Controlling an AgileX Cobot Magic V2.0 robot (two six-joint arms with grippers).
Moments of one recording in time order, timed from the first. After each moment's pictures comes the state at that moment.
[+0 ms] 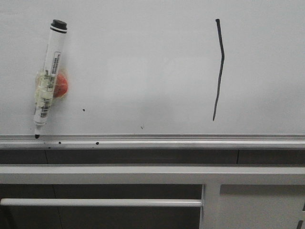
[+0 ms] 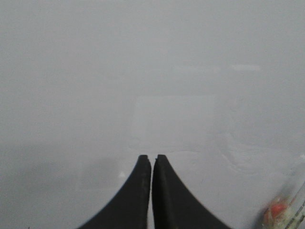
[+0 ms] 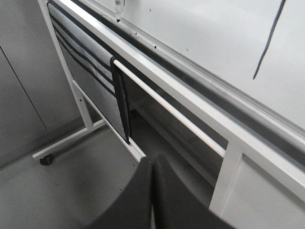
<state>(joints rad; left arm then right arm) -0.09 0.31 -0.28 1.81 -0.11 -1.88 1.04 0.51 -0.10 -1.27 0.20 1.33</state>
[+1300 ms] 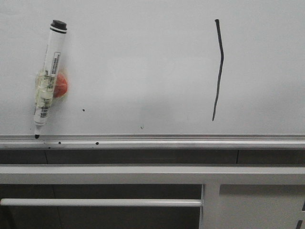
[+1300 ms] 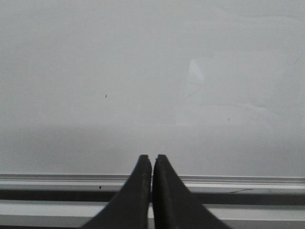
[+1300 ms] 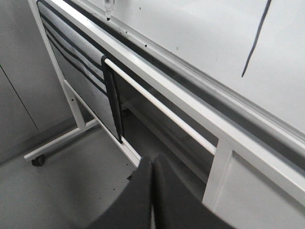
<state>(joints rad) -0.02 0.00 0.00 -0.02 0.19 -0.02 1.04 0.51 -0.10 -1.27 0.24 1.33</state>
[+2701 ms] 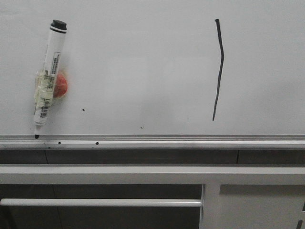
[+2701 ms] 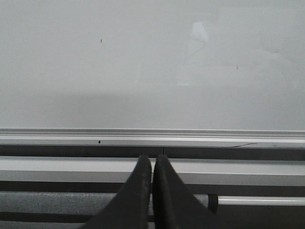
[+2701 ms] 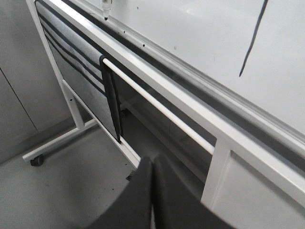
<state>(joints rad) -0.02 0.00 0.01 -0.01 0.33 -0.02 1.04 0.51 -0.10 -1.27 0.25 1.33</state>
